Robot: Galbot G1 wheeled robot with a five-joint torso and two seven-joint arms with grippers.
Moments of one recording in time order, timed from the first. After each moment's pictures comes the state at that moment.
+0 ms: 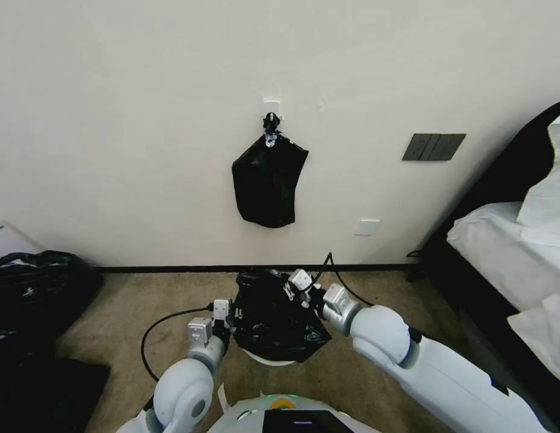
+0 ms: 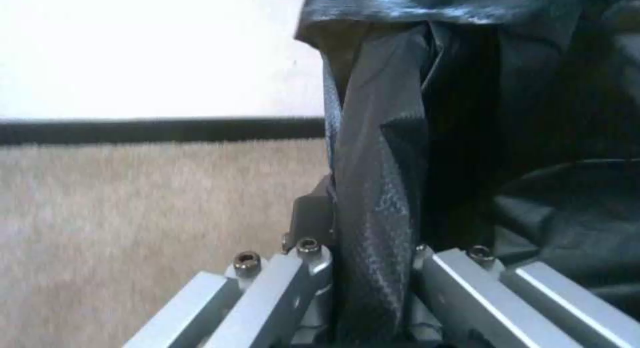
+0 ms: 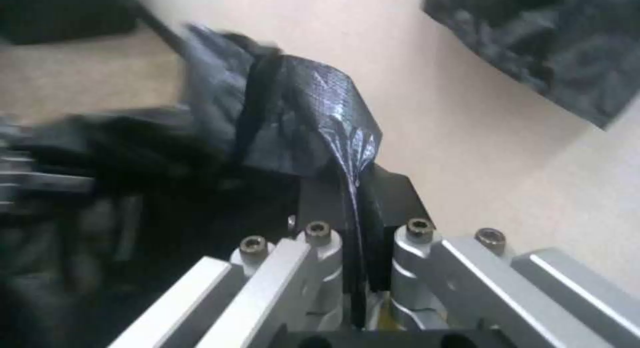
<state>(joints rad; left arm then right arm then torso) 1.58 -1.07 -0.23 -2.35 -0.60 0.47 -0.45 -0.95 0.79 -0.10 2.28 0.47 -0.58 0.06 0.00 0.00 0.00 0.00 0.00</state>
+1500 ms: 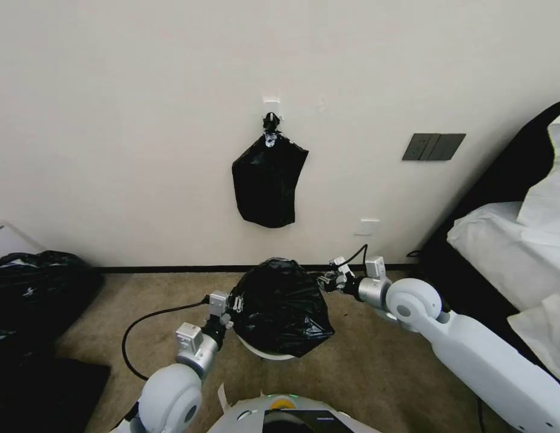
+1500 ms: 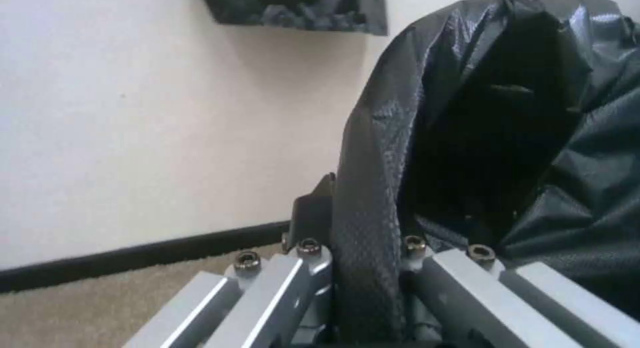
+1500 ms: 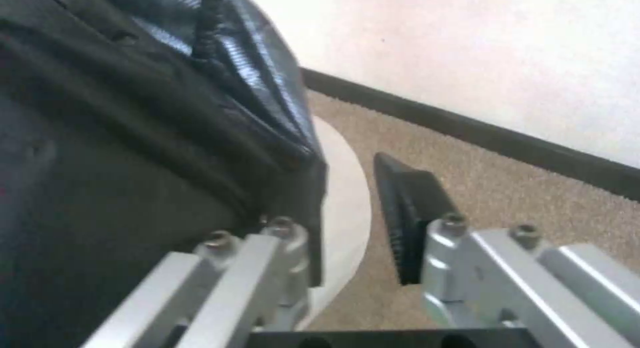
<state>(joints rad) 1.64 -1.06 -0.33 -2.35 -0.44 0.26 -0.21 -1.01 0.66 0.19 2.09 1.13 -0.67 0.00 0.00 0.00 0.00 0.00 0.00</state>
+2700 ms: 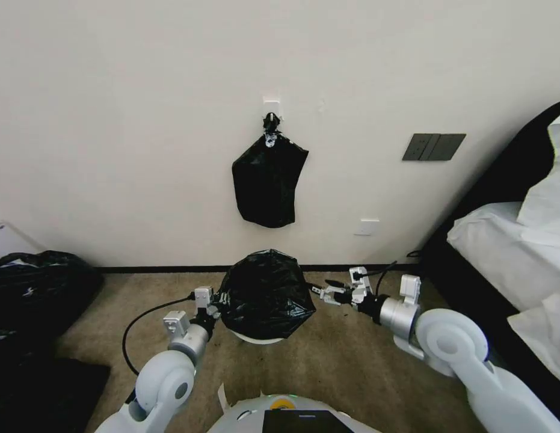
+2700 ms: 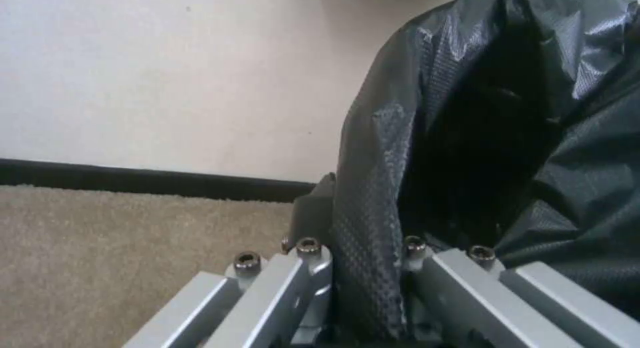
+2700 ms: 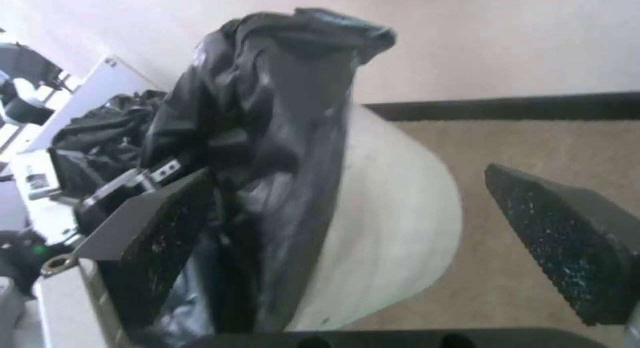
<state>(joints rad) 1.59 -1.08 -0.40 -2.29 -0.72 0.33 -0.31 -1.42 0.84 0.58 2.32 1.32 -0.71 0.05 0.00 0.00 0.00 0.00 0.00</state>
